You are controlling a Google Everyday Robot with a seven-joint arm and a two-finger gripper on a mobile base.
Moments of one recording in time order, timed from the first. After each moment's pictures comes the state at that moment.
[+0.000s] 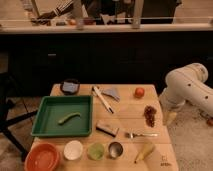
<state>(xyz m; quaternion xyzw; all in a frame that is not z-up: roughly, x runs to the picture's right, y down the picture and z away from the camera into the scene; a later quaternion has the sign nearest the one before) 0.286 0.111 0.683 -0.28 0.02 0.02 0.96</state>
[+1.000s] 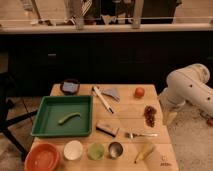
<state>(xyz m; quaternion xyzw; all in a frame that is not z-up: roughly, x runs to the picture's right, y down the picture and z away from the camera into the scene) 0.280 0.106 0.681 -0.26 -0.01 -0.02 0.96</state>
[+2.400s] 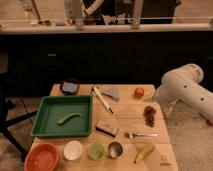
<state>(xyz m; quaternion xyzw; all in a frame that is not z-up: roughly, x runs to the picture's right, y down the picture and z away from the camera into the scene) 0.247 0.084 0.709 -0.19 -0.13 -0.46 0.86</state>
